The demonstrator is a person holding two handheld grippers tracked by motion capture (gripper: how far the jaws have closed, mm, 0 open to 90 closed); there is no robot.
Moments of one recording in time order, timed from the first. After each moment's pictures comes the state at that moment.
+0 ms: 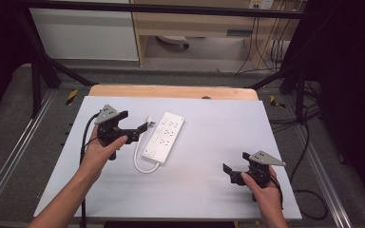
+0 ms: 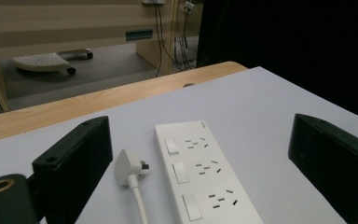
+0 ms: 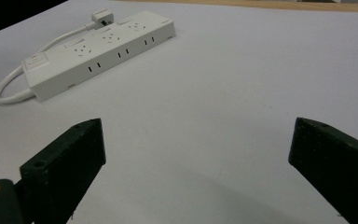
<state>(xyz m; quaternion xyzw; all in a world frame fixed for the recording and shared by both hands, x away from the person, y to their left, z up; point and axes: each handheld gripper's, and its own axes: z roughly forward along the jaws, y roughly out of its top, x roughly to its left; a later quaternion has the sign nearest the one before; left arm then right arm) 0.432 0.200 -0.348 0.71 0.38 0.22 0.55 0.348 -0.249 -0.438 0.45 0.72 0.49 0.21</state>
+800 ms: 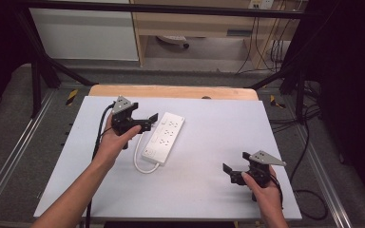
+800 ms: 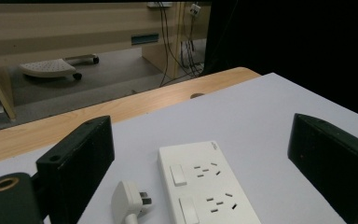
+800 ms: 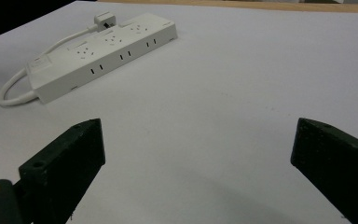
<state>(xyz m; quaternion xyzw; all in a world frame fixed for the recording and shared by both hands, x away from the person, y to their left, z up) 0.468 0.172 -0.354 0.71 0.38 0.24 0.54 0.348 -0.249 -0.438 0.45 0.72 0.49 0.21</state>
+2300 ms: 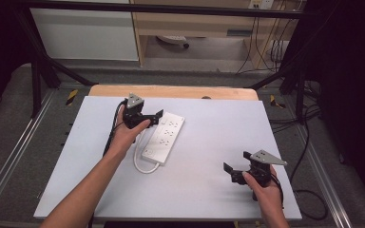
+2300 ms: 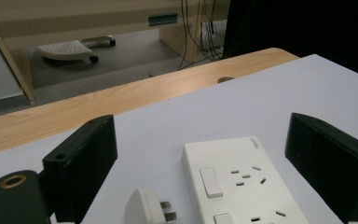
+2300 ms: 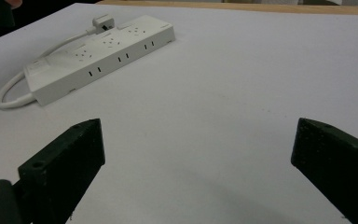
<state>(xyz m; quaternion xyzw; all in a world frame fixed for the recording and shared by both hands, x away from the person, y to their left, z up) 0.513 0.155 -0.386 0.72 0.41 0.25 0.50 0.350 -0.251 -0.437 0.45 0.72 0.49 0.21</state>
